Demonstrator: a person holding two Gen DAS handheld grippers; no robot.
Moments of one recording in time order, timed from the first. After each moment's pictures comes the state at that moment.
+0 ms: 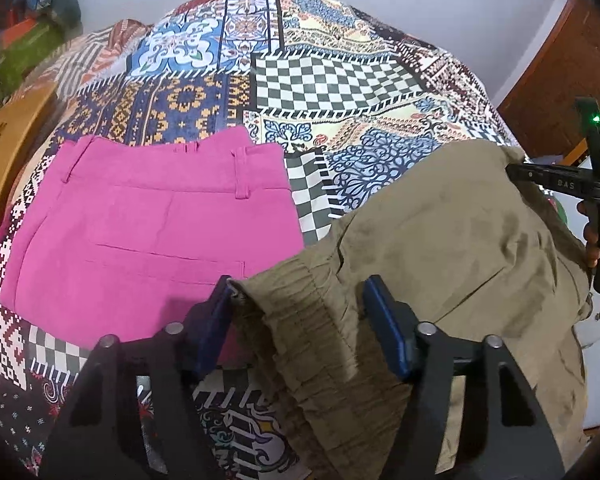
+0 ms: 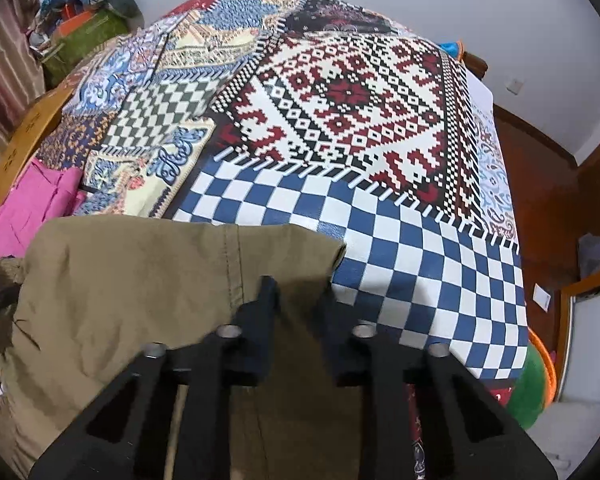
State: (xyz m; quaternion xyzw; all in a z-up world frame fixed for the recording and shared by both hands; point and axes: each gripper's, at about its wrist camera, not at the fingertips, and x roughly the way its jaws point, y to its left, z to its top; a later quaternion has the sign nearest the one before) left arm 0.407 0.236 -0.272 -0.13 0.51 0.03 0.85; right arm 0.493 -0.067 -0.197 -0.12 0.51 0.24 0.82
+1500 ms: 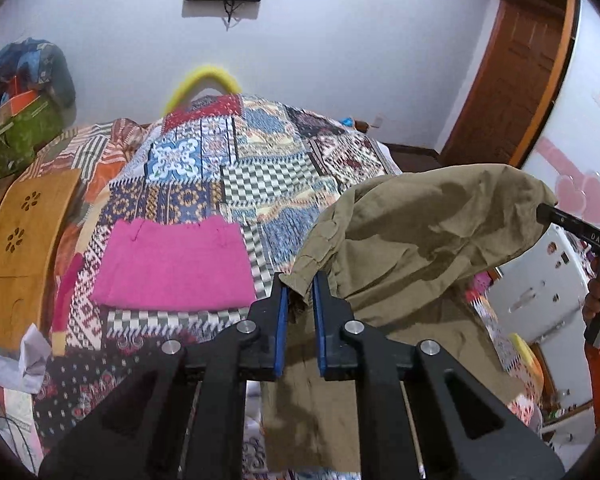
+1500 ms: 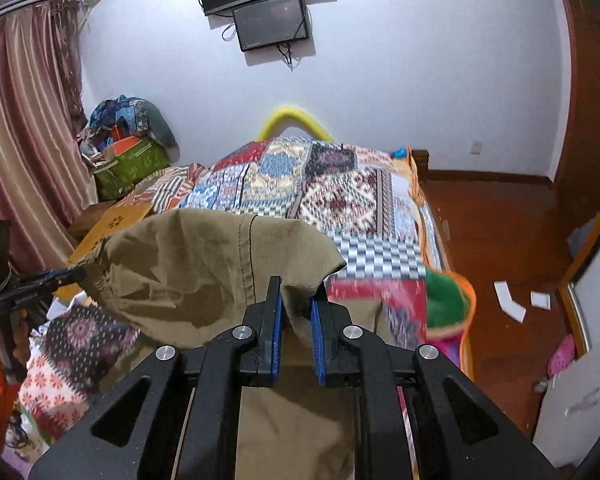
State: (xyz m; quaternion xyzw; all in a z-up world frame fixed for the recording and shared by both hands) left arm 0.256 0.192 -0.099 -0.10 0.39 -0.03 0.92; right arm 0.280 -0.170 -0.047 0.01 0.35 0.25 0.90
